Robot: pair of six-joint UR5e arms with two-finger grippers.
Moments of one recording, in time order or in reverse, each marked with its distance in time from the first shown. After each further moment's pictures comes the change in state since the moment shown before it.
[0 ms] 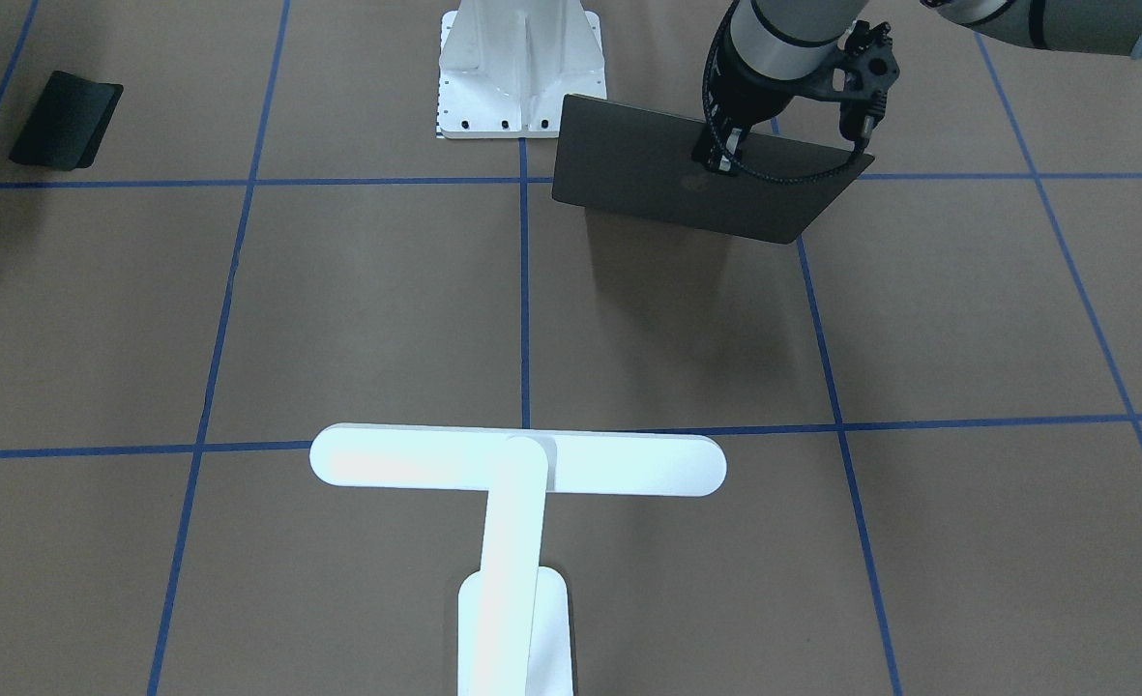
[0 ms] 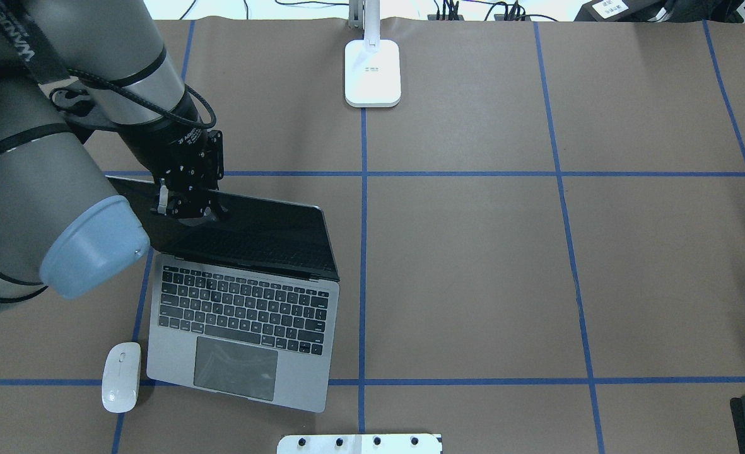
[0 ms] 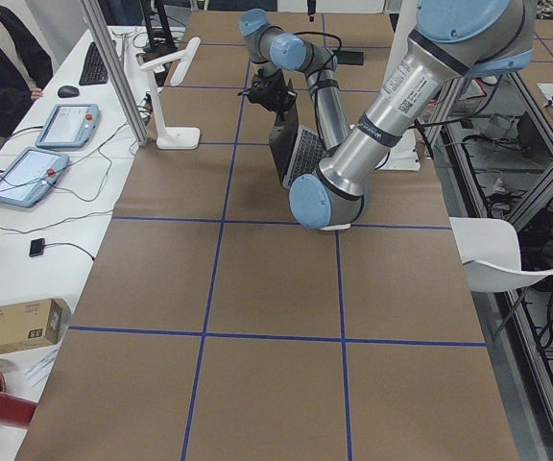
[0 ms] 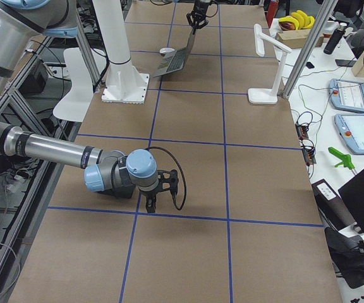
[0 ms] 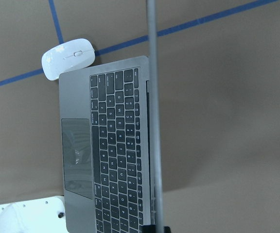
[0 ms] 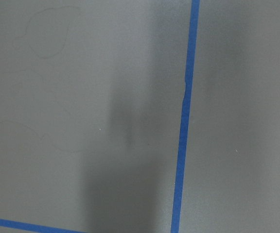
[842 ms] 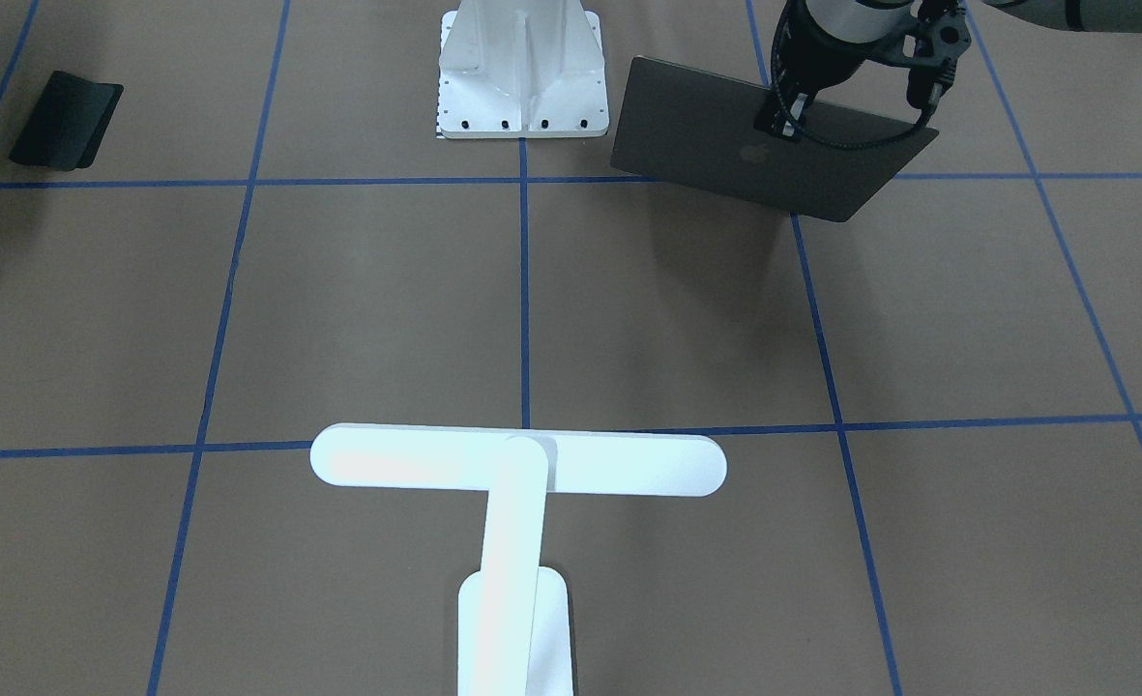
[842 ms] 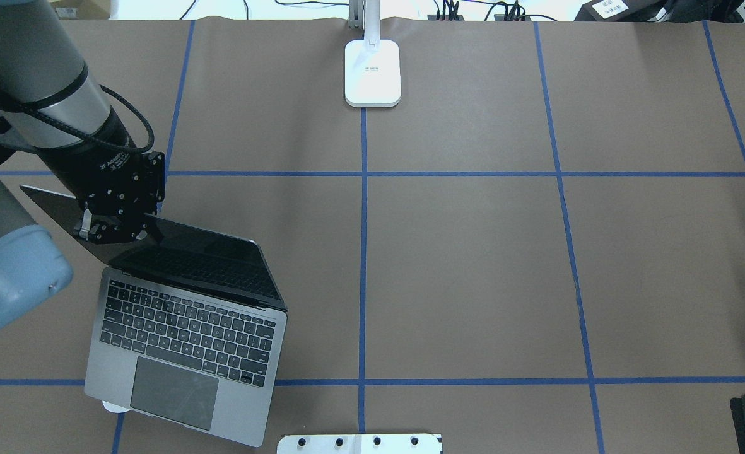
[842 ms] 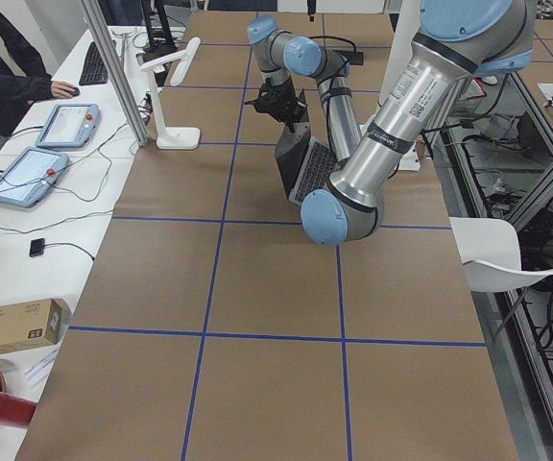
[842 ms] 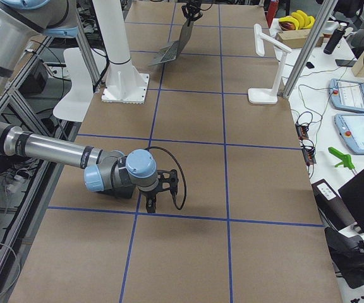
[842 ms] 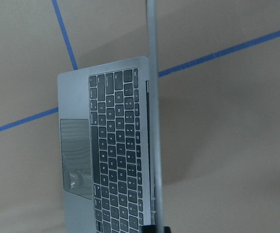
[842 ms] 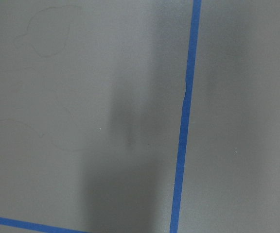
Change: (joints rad) left arm -0.020 0.108 -0.154 0.147 0.000 0.149; right arm 0.001 -0.001 0.000 0.002 -0.001 -0.011
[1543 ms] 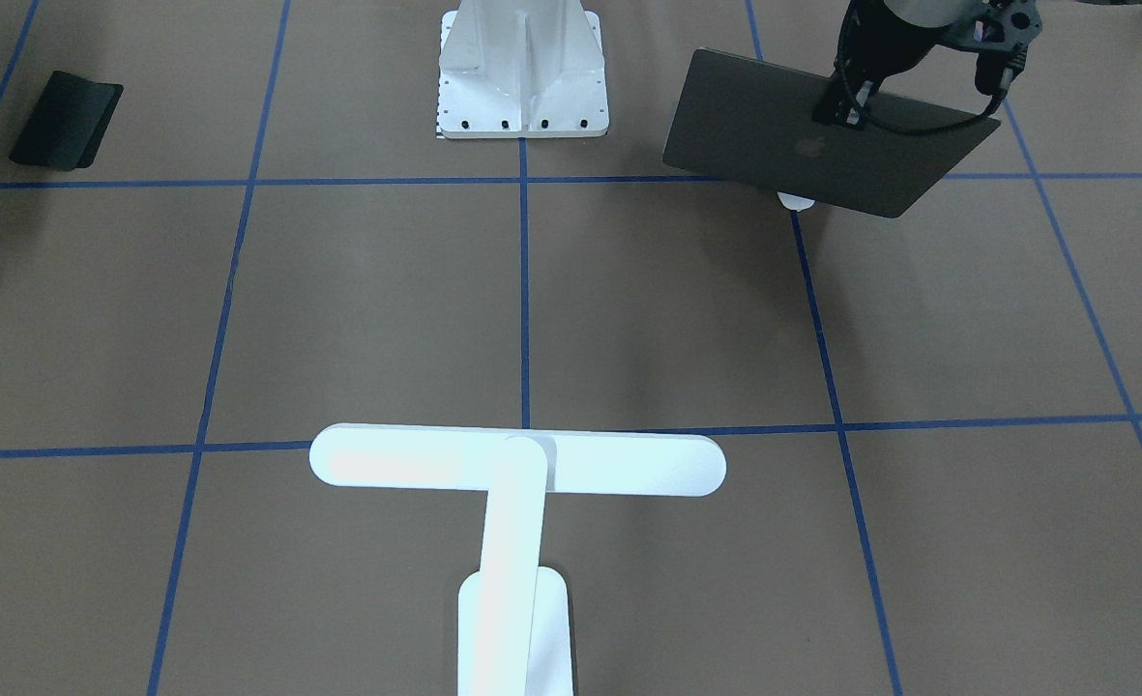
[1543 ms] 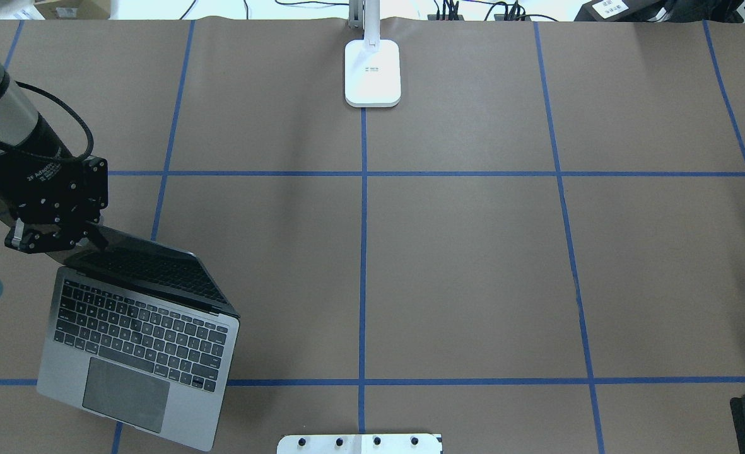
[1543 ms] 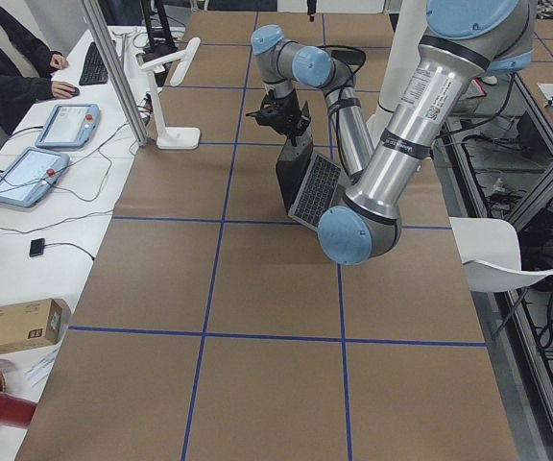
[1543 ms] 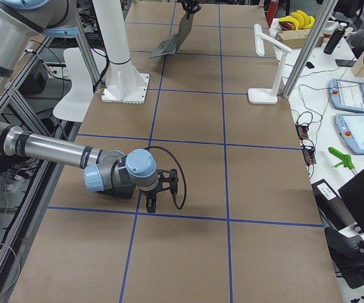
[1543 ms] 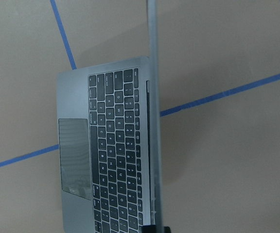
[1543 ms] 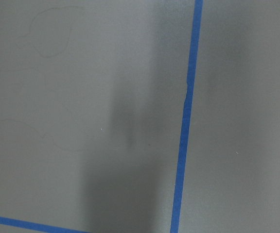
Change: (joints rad) left arm -0.048 0.131 -0.097 0.007 0.017 0.084; right arm 0.000 -0.001 0.001 0.002 0.001 -0.006
